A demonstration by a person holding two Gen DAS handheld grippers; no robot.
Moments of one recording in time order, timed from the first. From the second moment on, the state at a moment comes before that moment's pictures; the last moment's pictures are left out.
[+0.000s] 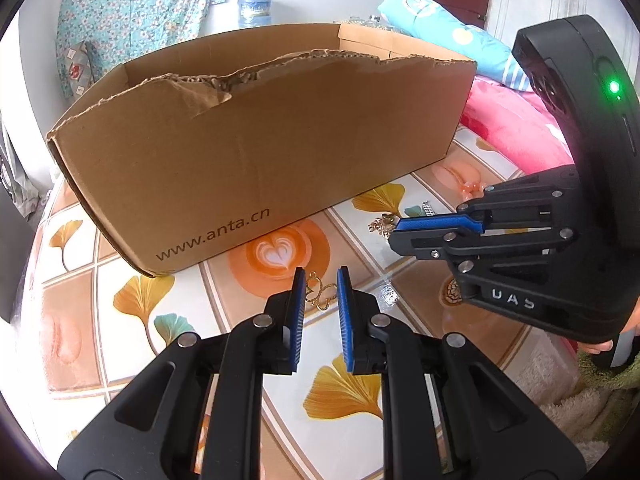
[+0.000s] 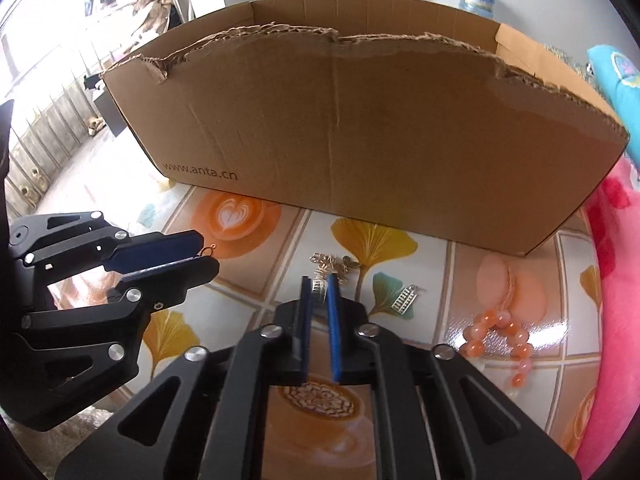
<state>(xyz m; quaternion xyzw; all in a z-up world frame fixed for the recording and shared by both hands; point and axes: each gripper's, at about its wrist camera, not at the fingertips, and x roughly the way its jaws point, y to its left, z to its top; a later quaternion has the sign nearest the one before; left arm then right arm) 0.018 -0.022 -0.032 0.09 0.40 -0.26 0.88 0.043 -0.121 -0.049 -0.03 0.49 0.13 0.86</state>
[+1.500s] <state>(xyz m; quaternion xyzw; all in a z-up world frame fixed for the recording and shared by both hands) -0.003 -0.015 -0.017 0.08 0.37 -0.24 0.89 0.029 -0.154 -0.021 0.06 0.46 0.15 0.87</state>
